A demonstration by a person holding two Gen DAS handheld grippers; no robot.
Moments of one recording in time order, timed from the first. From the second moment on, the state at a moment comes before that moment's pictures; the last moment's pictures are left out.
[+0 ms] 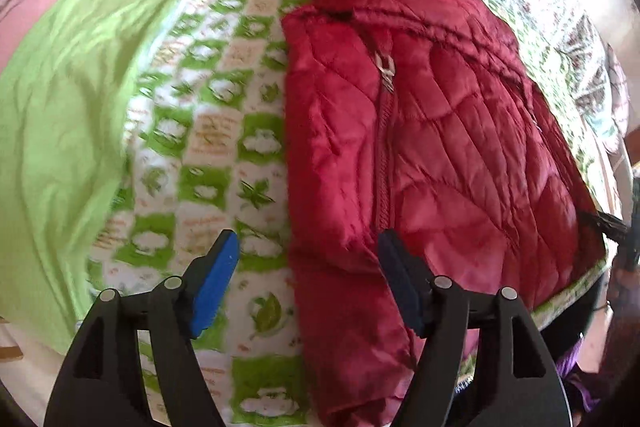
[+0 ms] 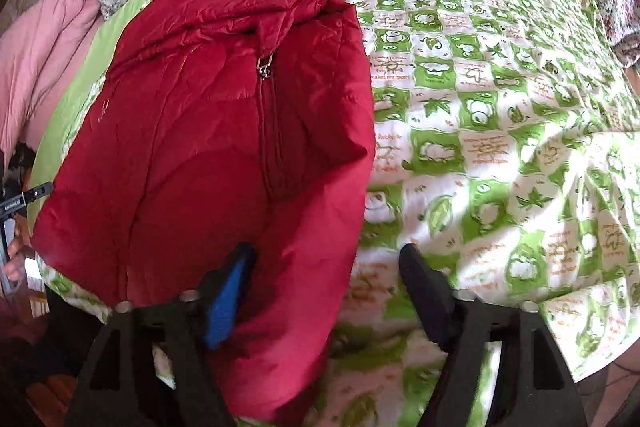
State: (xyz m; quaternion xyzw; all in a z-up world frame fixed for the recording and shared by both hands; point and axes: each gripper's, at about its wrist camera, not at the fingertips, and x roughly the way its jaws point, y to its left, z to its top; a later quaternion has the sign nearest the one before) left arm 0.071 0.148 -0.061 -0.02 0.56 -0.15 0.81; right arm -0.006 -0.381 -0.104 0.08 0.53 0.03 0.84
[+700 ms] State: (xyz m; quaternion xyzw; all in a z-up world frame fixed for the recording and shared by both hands) left arm 0.050 0.104 -0.082 0.04 0.59 -0.23 0.78; right arm -0.021 -0.376 -0.118 0.14 0.56 0.13 0.81
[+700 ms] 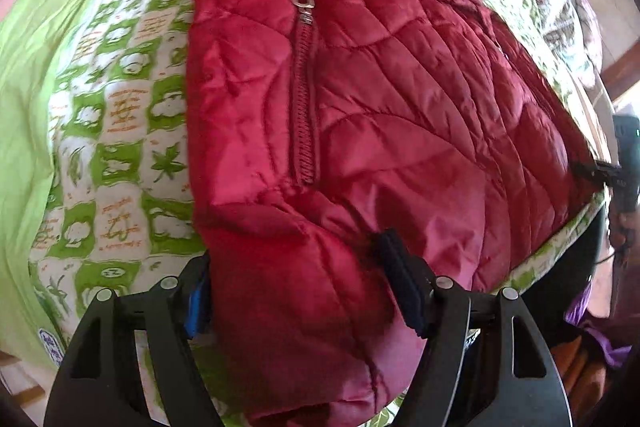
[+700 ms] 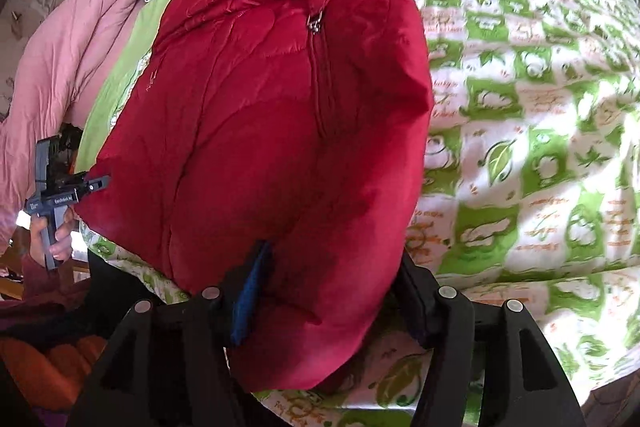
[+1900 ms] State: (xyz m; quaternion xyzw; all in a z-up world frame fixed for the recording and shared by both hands) left arm 0.037 0.130 0.008 -0.07 0.45 -0.30 0.84; right arm -0.032 -0.401 -0.055 0.27 0.40 0.25 0.84
